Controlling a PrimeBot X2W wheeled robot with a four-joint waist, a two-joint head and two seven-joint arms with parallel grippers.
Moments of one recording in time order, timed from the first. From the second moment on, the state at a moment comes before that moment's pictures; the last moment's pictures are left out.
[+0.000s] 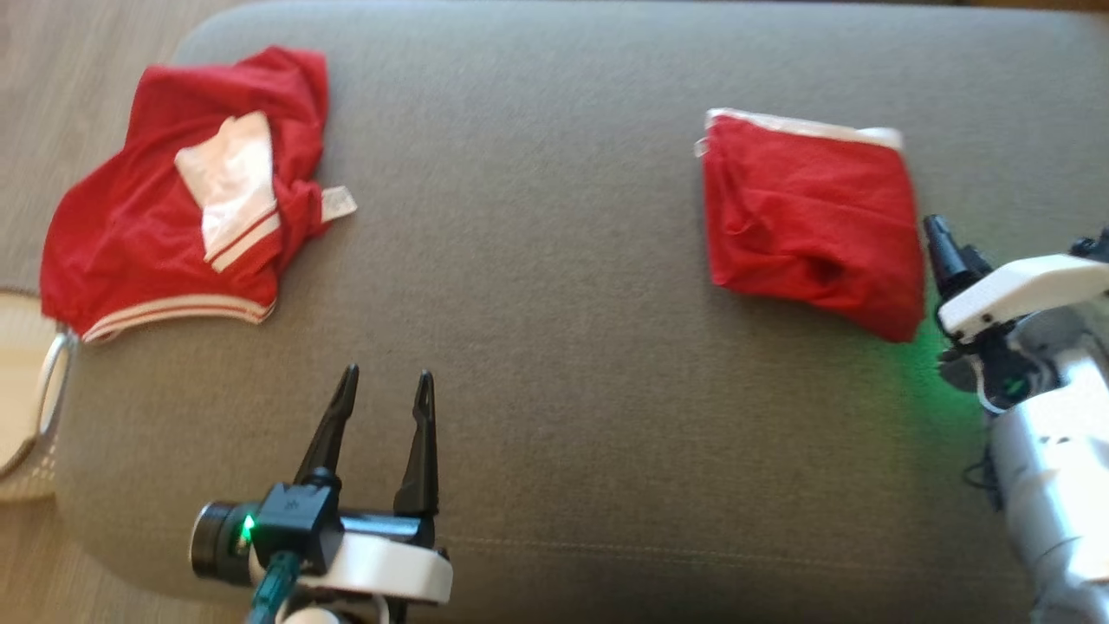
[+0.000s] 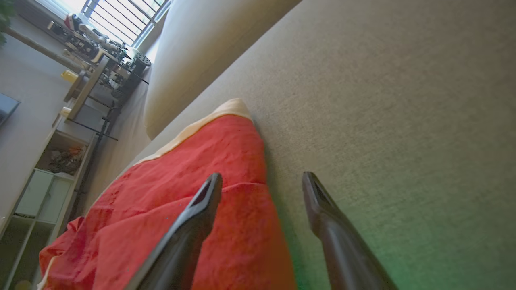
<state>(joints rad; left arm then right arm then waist) 0.09 0.05 -0.32 -0.04 -0.09 0.12 -0.26 -0.72 -0.17 -0.20 1.08 0.66 0.13 0.01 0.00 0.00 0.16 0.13</state>
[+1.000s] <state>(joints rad) -0.02 0.05 -0.33 -0.03 -0.07 0.11 -0.26 -0.91 -0.42 0.03 1.15 0.37 0.13 -0.07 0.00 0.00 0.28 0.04</state>
